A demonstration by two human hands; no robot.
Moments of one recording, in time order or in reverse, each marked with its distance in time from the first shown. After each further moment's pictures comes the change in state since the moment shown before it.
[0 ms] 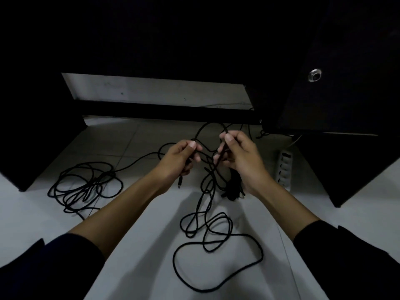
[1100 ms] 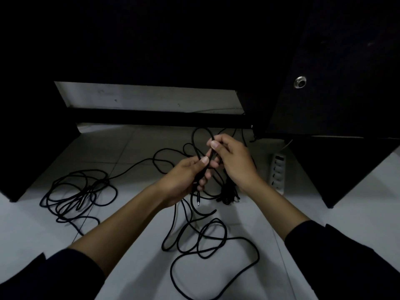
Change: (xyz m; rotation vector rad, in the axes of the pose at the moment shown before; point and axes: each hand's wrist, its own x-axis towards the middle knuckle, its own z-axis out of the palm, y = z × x) left_hand -0.012 0.008 0.029 -0.144 -0.254 -0.131; right_hand 0.008 -0.004 -0.001 -0.376 0.030 -0.136
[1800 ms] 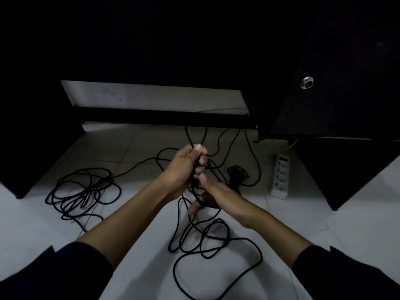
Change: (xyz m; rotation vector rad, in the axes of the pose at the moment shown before) left_hand 0.011 0.005 -0.007 -0.125 0.187 0.109; right_hand -0.053 0.010 0.016 0.174 -0.622 0.343
